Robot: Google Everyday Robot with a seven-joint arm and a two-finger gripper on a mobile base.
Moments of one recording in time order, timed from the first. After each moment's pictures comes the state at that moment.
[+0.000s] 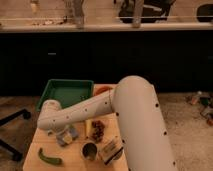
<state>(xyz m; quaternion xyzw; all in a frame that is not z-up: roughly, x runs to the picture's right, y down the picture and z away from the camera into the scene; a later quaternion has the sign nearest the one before) -0.237 0.259 0.808 -0.30 -0.08 -0.30 0.90</state>
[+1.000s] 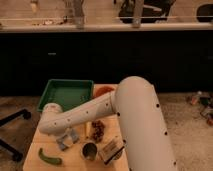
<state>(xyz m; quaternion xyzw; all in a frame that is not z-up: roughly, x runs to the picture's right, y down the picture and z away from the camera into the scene) -0.223 0.280 0.804 -0.31 -0.09 -0.31 0.89</state>
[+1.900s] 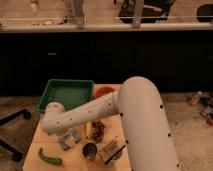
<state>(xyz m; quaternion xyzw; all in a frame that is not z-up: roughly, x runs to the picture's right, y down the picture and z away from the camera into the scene) -0.208 0.278 0.805 -0.32 -0.08 -0.29 0.90</state>
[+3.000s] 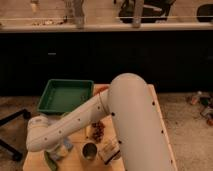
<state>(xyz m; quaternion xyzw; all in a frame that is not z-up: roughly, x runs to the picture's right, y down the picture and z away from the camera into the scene) -0.243 0.304 0.763 -0.28 -0.09 -0.37 0.88</state>
